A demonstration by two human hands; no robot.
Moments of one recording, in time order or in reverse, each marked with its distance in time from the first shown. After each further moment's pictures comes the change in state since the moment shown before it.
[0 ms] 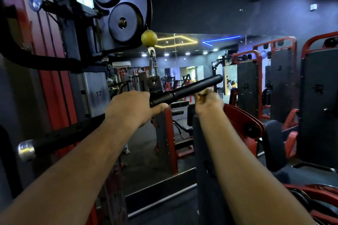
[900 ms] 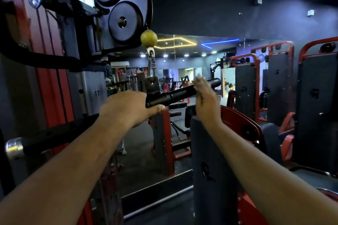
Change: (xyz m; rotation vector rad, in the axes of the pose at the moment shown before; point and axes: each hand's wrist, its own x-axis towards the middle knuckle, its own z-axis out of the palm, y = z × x) left_hand -0.001 -0.009 -0.003 -0.057 -0.044 0.006; right_hand 0.061 0.004 -0.043 -1.364 -0.510 -1.256
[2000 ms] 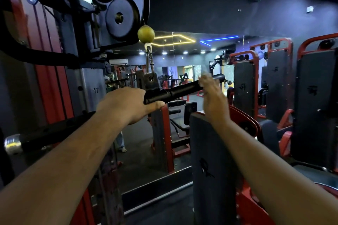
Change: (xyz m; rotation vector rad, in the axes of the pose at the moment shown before) left_hand -0.004 -0.001 -0.003 -0.057 -0.013 0.033; right_hand -0.010 -0.001 -0.032 -0.188 0.023 -0.118
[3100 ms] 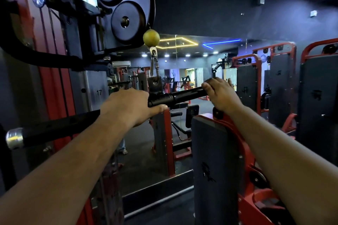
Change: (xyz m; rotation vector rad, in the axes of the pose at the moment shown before) left_hand 0.002 0.002 -0.002 0.093 -0.004 -0.003; right_hand 0.051 0.016 -0.022 -0.210 -0.421 0.145
